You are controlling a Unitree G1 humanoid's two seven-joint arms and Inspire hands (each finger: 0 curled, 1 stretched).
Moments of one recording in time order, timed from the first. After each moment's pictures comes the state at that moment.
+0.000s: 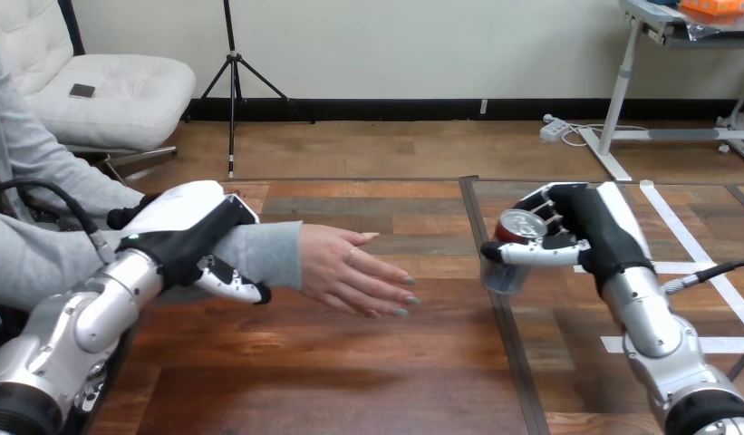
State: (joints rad) left arm -0.57 0.60 -0.32 0.84 0.54 -0.47 -0.07; right arm -0.66 -0.33 0.02 1.21 -0.25 -0.47 -0.07
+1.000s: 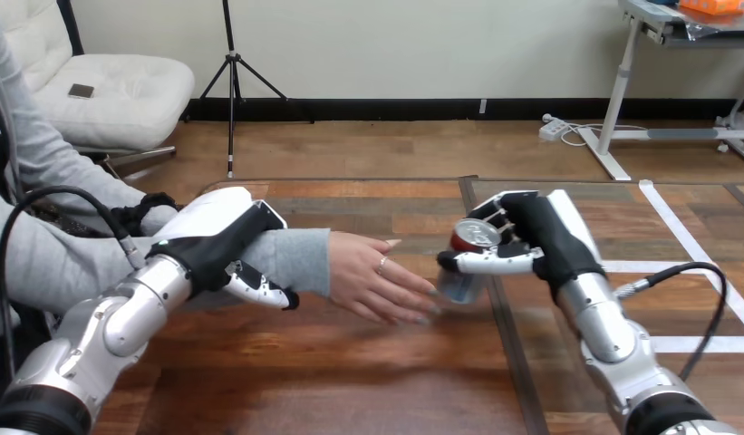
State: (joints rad) left arm -0.57 0.53 -0.32 0.84 0.54 -0.47 -0.08; right arm -0.66 -0.24 0.05 1.21 -0.26 -0.47 -0.07
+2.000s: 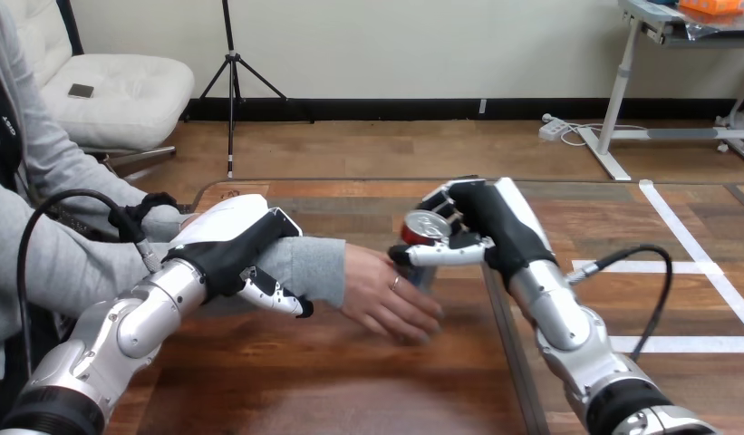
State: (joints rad) left arm -0.57 0.50 -0.32 0.84 0.54 -0.47 -0.11; right arm -0.71 -0.15 0.09 1.21 -0.27 -0.48 -0.06
